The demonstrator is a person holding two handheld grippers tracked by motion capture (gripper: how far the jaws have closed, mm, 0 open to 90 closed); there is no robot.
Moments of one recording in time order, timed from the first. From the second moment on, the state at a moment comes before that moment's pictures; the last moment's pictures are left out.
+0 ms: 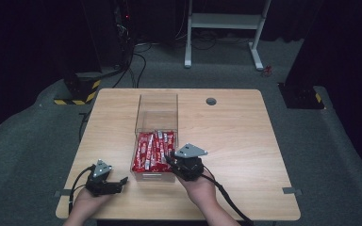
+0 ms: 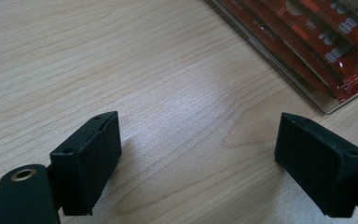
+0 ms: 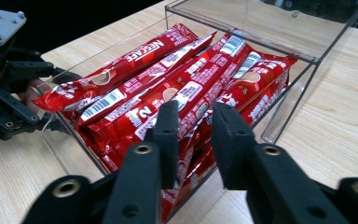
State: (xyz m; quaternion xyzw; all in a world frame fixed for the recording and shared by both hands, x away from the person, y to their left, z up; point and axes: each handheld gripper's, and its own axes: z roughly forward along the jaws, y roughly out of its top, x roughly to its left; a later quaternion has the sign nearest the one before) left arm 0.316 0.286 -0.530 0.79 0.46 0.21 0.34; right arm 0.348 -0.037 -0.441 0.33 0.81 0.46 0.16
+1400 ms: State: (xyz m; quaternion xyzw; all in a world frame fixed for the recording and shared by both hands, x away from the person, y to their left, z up) left arm 0.315 0.286 -0.530 0.79 0.46 0.20 0.35; right arm 0.335 -0.048 -0.445 0.34 0.79 0.48 0.15
